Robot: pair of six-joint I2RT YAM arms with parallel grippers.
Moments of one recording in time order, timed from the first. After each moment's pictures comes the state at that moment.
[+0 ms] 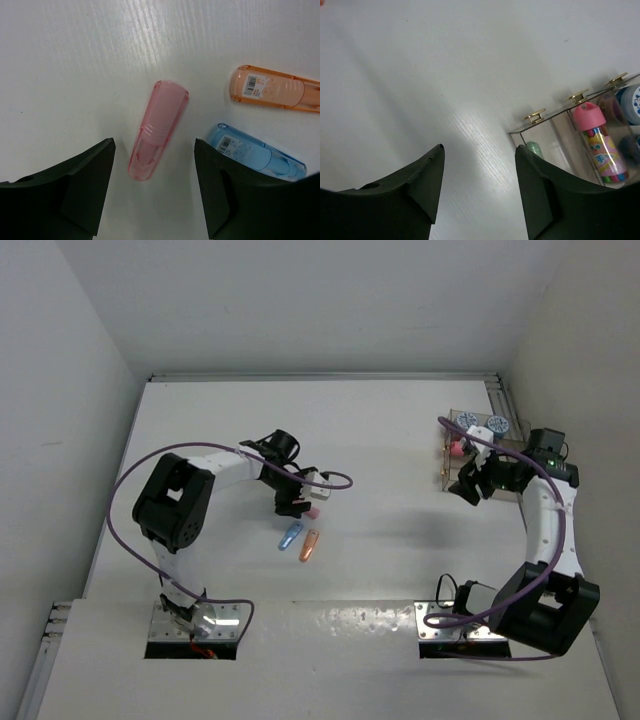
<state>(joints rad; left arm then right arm) -0.49 1.85 1.16 -0.55 0.59 1.16 -0.40 1.20 0.95 -0.88 -0.87 -1.22</state>
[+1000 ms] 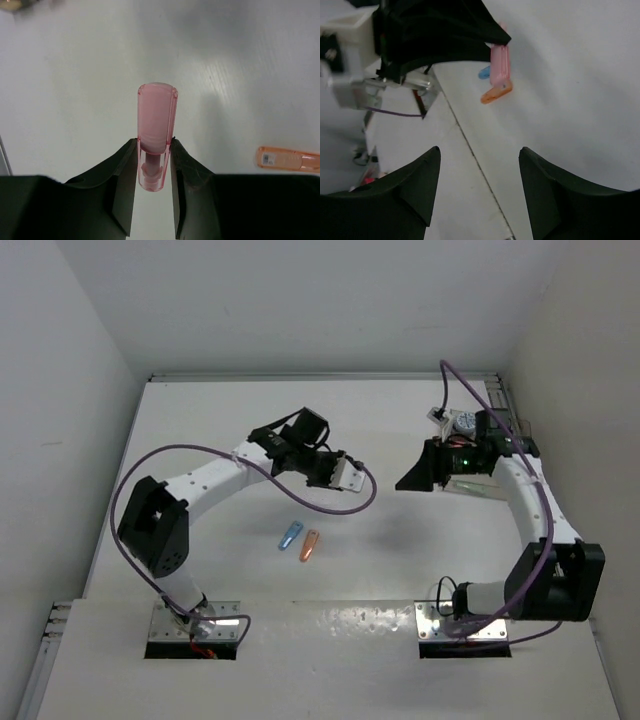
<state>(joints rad) -0.68 1.69 1.36 -0.56 0.56 1.14 -0.09 1.33 1.06 -0.88 -1.14 -0.32</state>
